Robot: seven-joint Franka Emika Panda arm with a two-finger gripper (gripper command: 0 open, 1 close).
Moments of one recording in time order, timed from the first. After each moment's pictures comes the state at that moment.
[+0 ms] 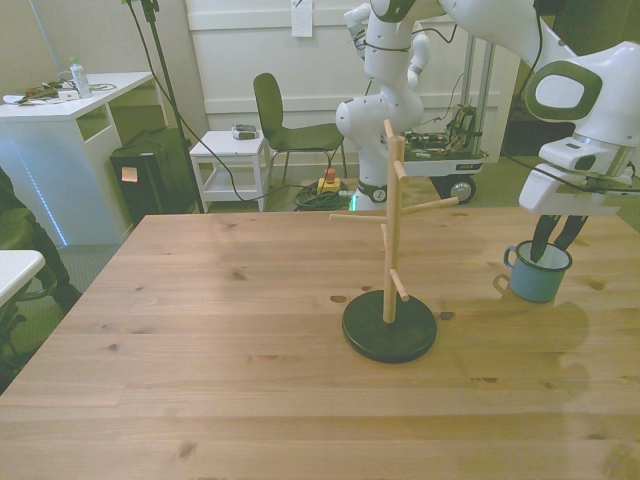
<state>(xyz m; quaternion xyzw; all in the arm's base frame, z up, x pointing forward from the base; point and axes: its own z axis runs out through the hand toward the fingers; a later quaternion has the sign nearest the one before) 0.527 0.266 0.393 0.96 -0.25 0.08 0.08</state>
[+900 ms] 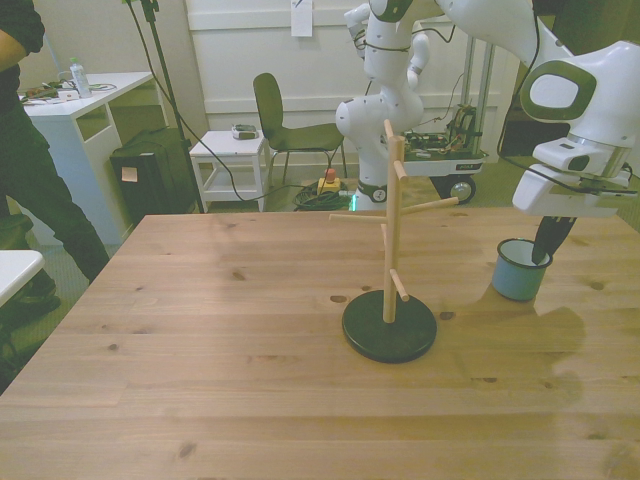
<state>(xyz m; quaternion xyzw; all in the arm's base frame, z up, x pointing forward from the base) 0.534 0.254 0.395 0.96 -0.26 0.09 0.08</state>
